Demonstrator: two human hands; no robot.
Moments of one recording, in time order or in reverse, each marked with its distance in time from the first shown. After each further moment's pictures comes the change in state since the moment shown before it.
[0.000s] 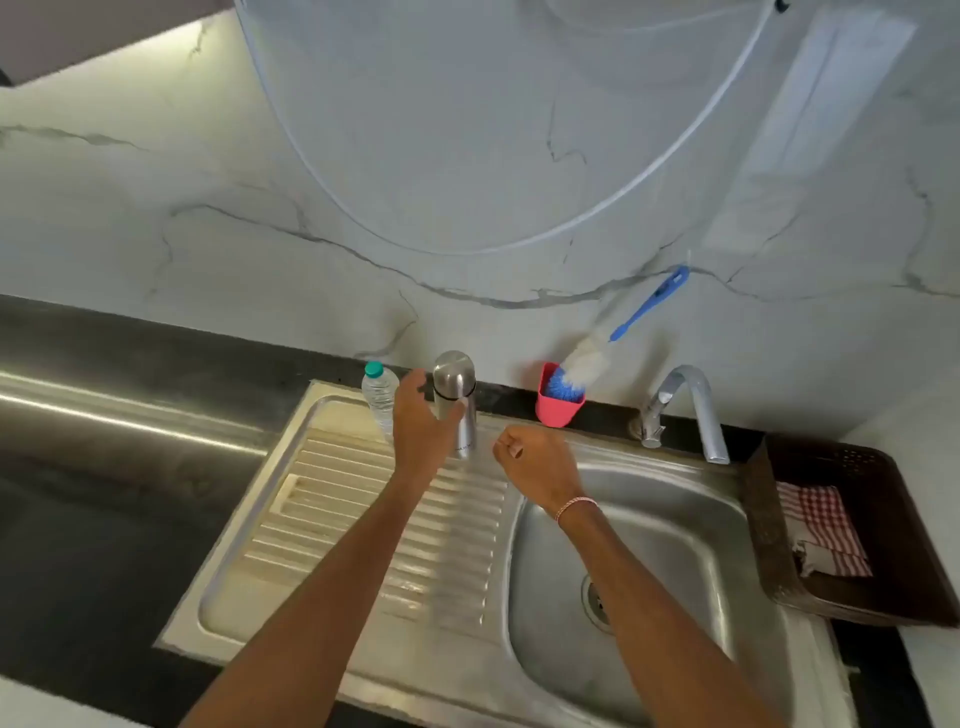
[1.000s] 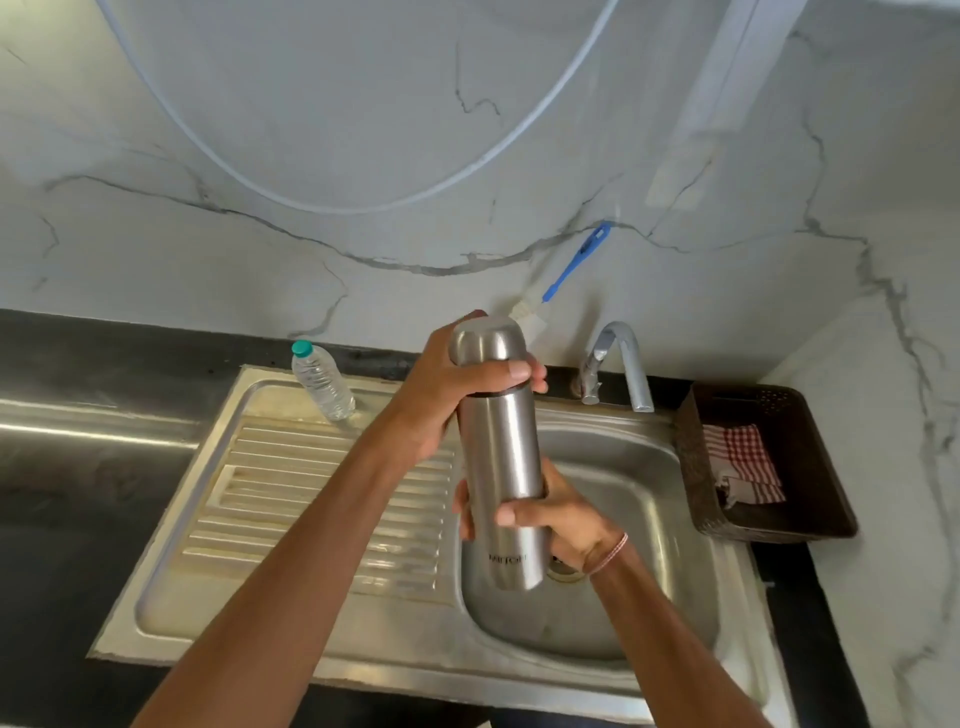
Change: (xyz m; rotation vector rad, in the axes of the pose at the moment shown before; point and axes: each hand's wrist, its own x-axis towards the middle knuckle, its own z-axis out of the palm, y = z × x) left_hand -0.076 0.162 -0.002 -0.608 -0.833 0.069; right_hand -0.119 -0.004 -0.088 1.211 -0.569 -0.030
